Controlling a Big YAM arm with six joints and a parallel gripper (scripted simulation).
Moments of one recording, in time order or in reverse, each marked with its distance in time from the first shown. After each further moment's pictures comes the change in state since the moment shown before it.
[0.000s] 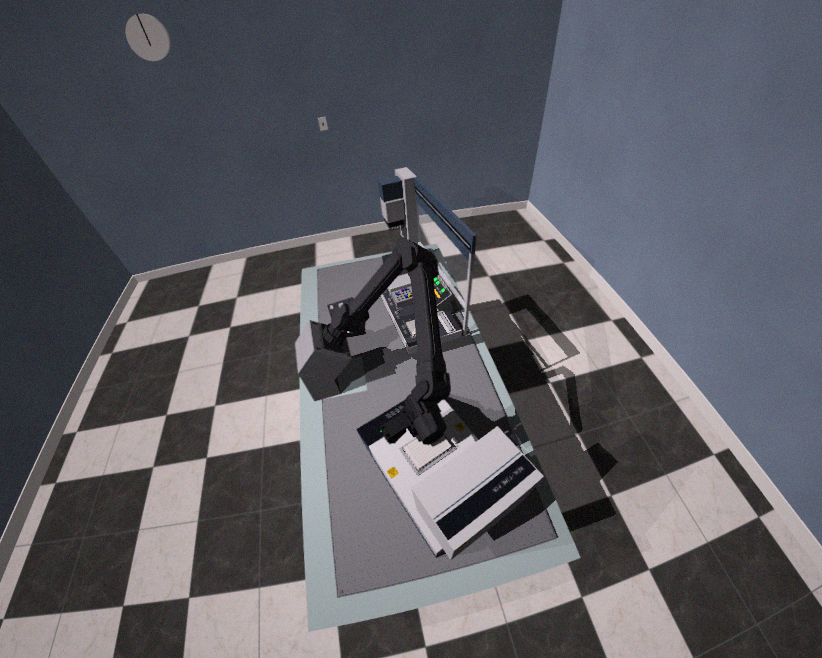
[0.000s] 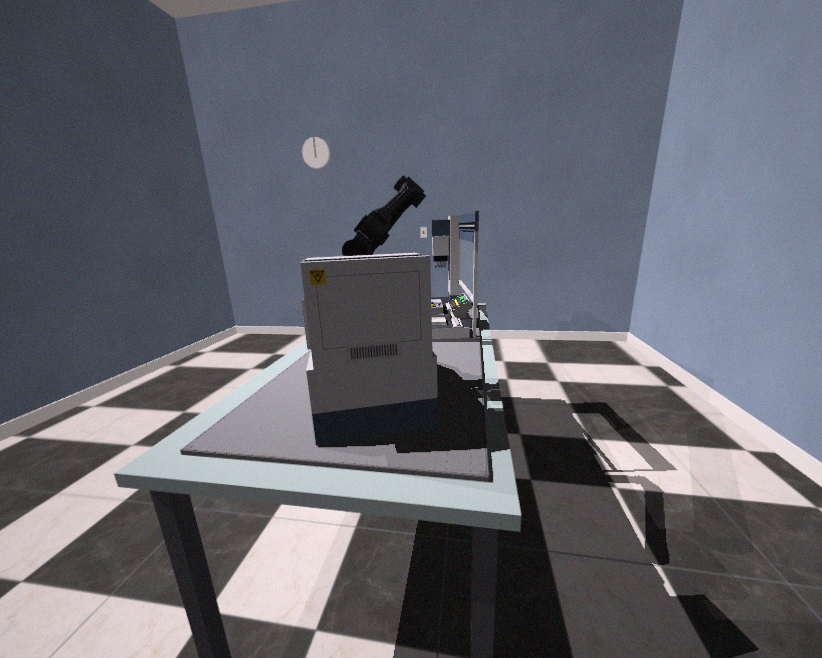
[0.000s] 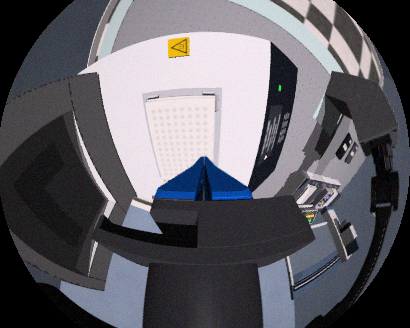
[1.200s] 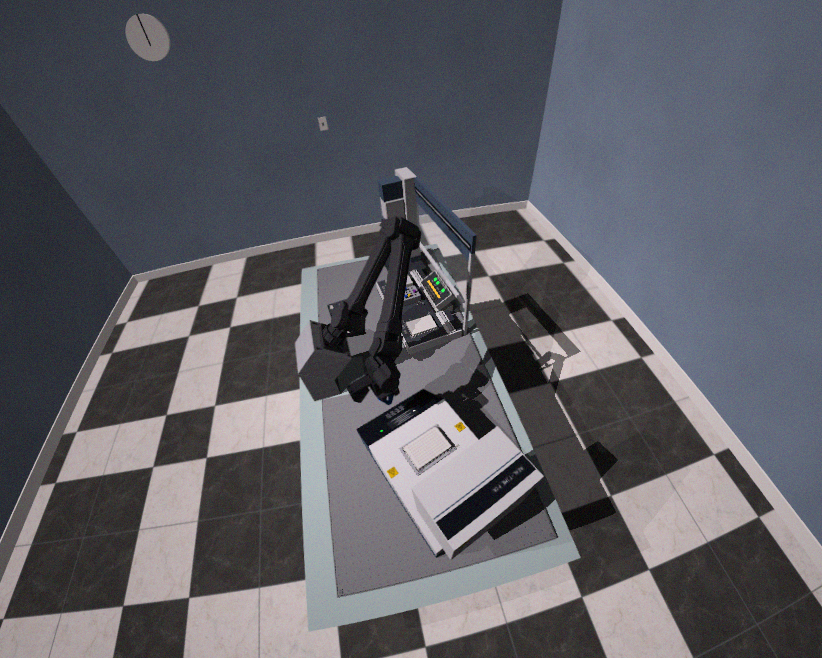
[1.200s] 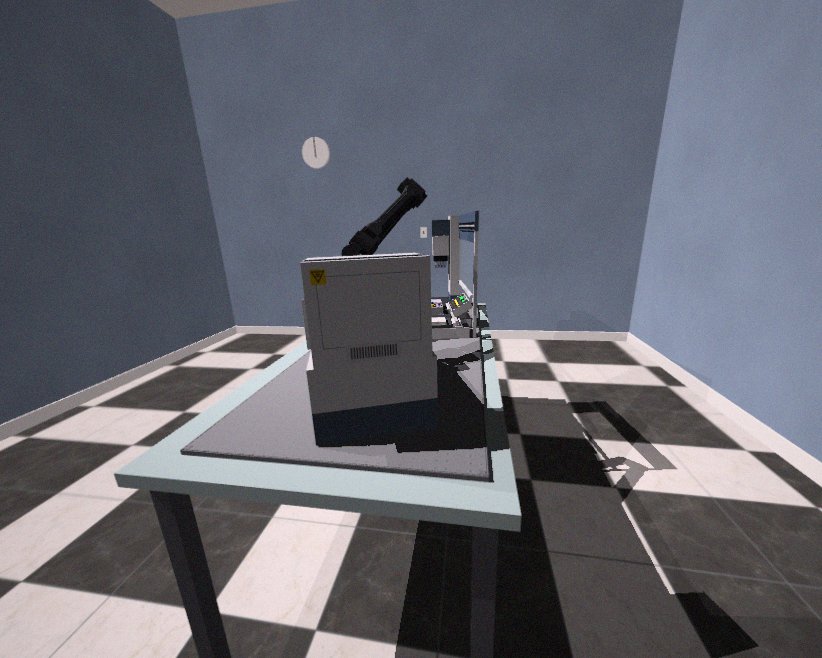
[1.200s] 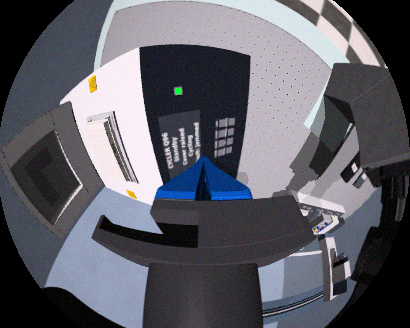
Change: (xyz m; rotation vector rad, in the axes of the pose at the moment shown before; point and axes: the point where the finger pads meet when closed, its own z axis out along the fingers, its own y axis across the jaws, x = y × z) arm -0.016 -0.166 0.031 -0.204 0.002 0.003
